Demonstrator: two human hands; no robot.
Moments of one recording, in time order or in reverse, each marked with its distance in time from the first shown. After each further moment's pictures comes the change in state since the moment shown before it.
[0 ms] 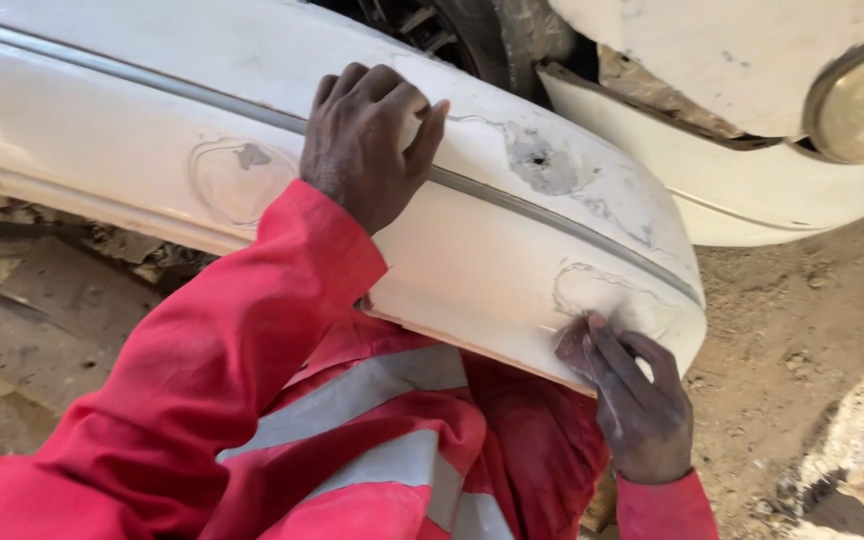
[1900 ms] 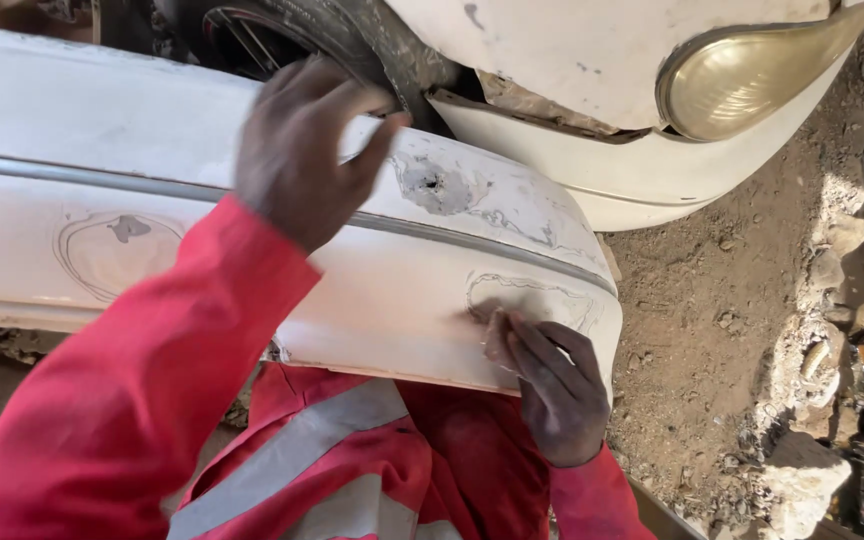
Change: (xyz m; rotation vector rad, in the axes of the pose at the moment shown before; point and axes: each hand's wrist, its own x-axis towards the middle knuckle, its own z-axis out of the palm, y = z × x) left_hand 0.057 0.034 0.003 -0.198 0.016 0.228; right_hand 0.004 -0.009 0.020 0.108 0.246 0.205
